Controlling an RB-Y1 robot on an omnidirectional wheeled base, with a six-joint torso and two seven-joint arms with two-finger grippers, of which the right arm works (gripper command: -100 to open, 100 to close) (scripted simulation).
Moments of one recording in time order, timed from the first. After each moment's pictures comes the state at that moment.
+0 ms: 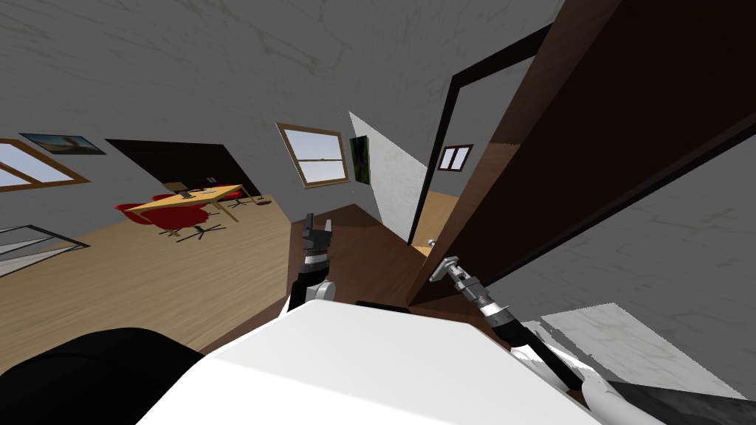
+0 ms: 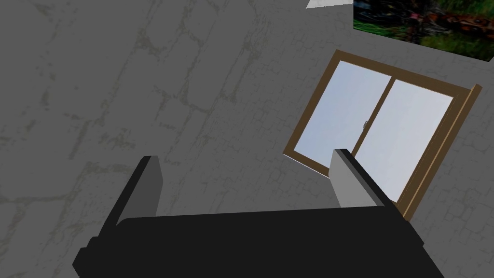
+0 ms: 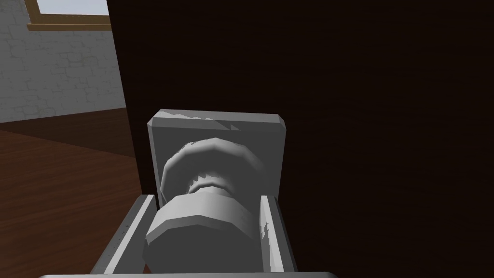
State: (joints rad) arm 0.13 -1.08 0.89 -1.26 -0.87 -1.05 -1.72
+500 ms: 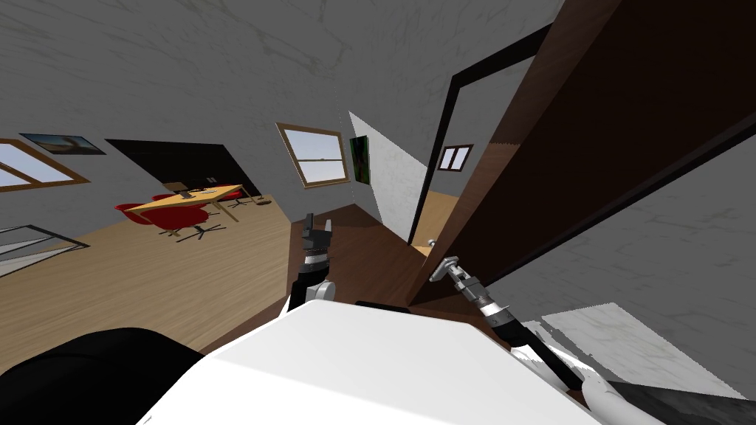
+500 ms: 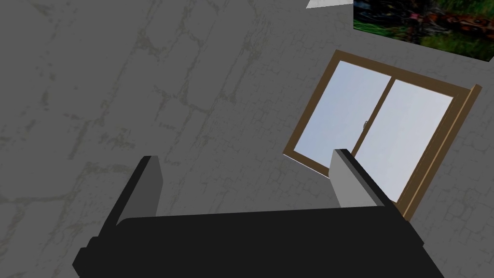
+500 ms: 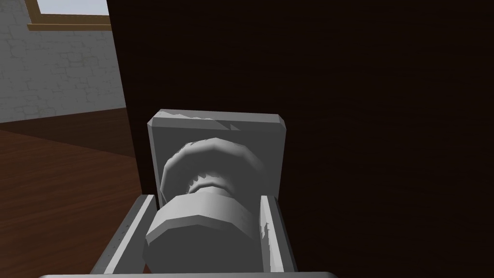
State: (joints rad) arm 0.13 -1.08 0.89 -1.26 -0.87 -1.05 -1.72
